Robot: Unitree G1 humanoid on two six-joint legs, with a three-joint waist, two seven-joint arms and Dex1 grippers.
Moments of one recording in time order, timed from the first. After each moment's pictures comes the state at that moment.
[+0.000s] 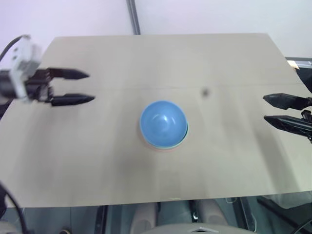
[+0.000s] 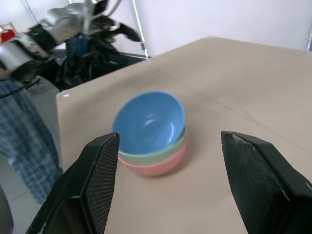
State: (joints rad) left arm -0.34 1.31 0.32 0.30 -0.67 0.36 -1.48; right arm -0.04 -1.05 -0.64 -0.30 1.07 0.77 1.18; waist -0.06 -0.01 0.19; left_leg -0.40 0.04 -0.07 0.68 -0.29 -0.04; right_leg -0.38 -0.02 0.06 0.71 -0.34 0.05
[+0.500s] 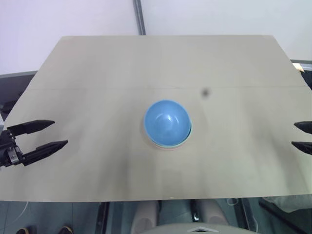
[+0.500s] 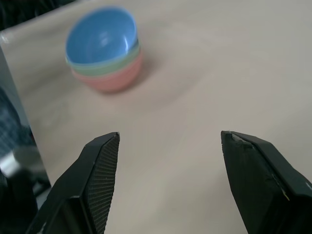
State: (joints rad) left arm 0.33 0.99 0.92 -0.19 -0.61 0.50 -1.34; right arm 0.25 -1.05 -0.76 -0.12 0.75 0.50 1.47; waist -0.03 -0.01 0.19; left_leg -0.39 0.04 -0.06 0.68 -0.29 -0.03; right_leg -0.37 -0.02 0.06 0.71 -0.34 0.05
